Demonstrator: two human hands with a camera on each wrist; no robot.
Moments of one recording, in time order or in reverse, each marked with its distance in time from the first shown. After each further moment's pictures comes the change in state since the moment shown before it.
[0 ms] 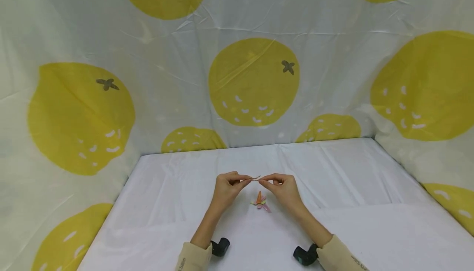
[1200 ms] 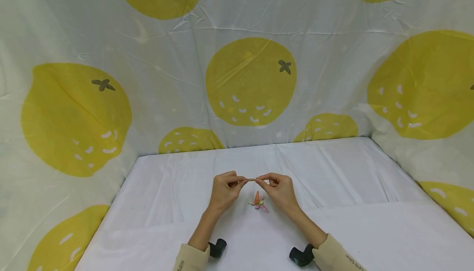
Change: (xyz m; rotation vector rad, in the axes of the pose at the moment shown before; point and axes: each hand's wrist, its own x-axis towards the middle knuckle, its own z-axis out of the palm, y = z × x) left_hand -0.001 0.000 0.001 0.174 0.066 0.274; right_hand -0.014 -0.027 0.011 -0.038 0.079 -0.322
